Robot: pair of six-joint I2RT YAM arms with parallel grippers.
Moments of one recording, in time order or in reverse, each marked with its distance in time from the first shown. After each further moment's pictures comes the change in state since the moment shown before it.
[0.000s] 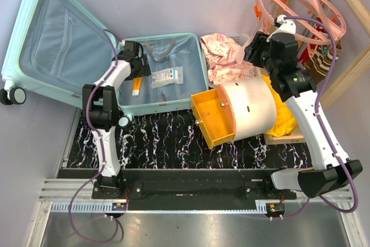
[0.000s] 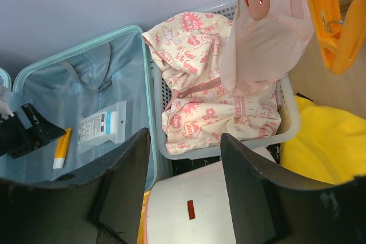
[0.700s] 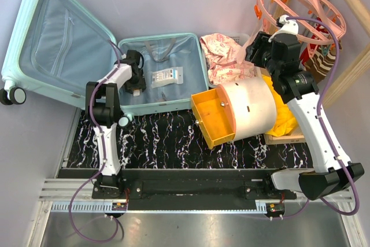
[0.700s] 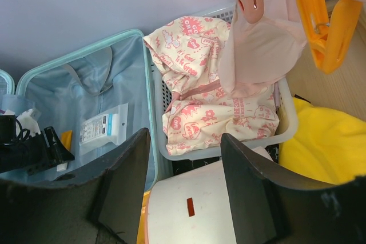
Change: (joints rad) left arm 0.017 0.130 0.016 -0.164 -0.050 0.019; right arm 0.000 -0.021 -0.004 -0.001 0.008 0.000
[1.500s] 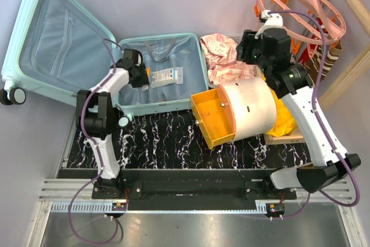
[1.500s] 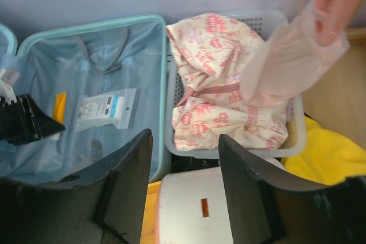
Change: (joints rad) left arm -0.032 -0.204 -0.195 0.190 0.197 -0.029; right arm 0.071 0.064 0.102 -0.053 -0.006 -0.121
